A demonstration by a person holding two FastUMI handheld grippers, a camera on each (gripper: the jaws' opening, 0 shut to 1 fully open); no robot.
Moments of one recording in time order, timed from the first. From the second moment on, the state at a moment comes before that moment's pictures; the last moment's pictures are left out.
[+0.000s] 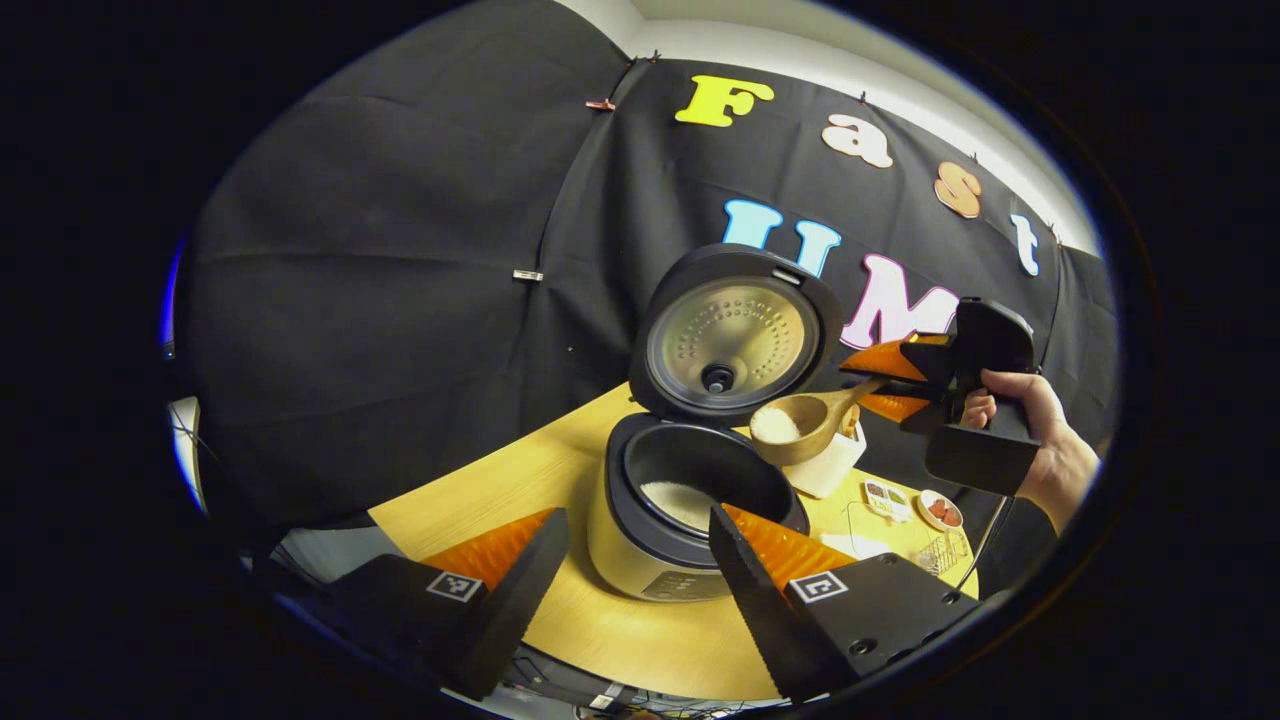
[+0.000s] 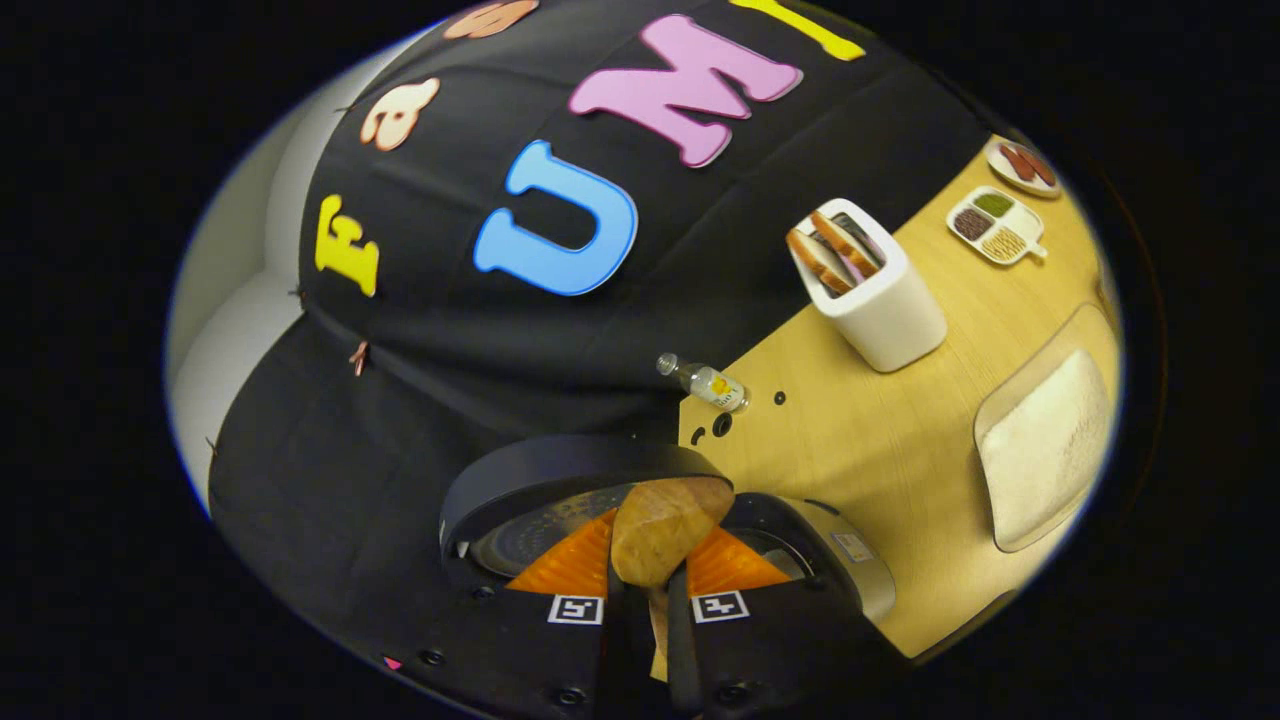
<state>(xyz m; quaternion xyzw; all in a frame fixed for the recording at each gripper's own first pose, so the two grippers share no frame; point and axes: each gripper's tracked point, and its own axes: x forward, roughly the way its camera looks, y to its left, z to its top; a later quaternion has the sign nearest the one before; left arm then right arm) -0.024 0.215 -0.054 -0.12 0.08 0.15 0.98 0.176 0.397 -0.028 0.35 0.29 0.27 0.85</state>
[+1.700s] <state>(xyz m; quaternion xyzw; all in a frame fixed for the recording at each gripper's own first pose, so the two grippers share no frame) -0.021 0.234 -0.065 -0.10 0.09 0.17 0.98 0.089 0.492 -0.063 -0.07 0.08 0.54 0.84</state>
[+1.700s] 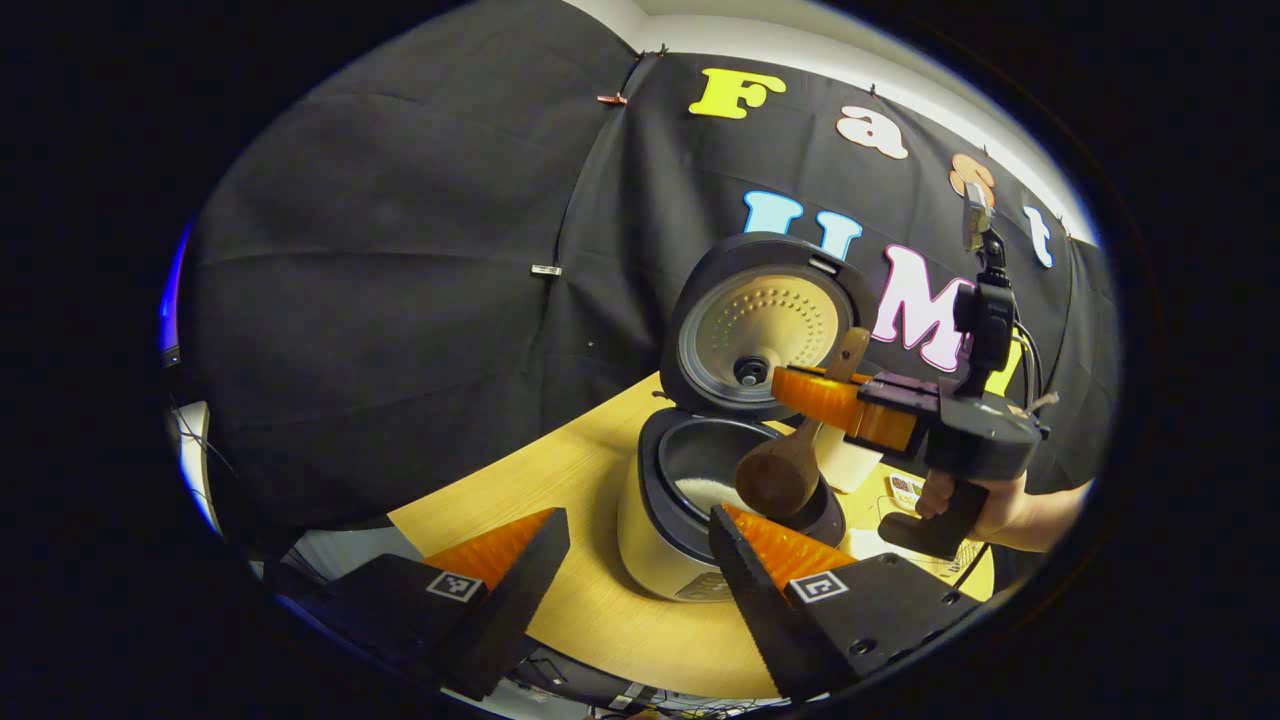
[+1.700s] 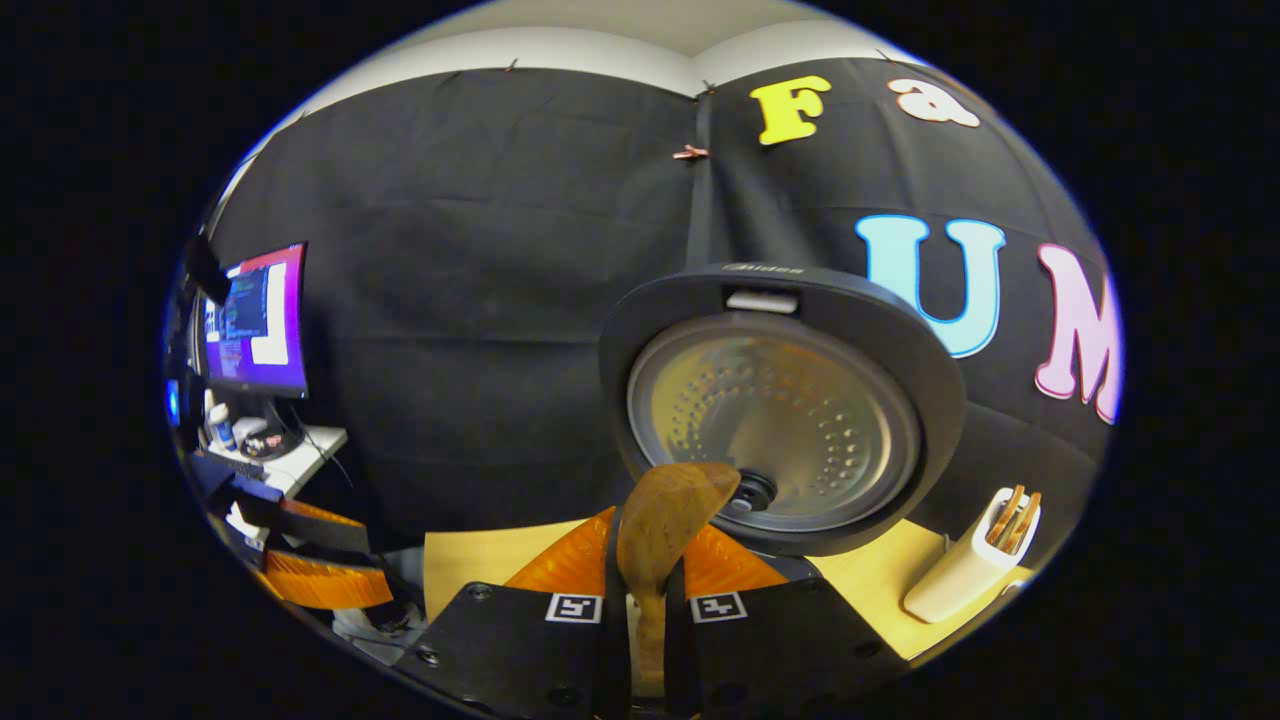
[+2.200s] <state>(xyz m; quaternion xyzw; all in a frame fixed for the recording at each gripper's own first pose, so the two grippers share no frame) -0.017 0.197 -0.047 -0.09 0.07 0.14 0.98 0.138 0.381 0.026 0.13 0.10 0.40 0.90</state>
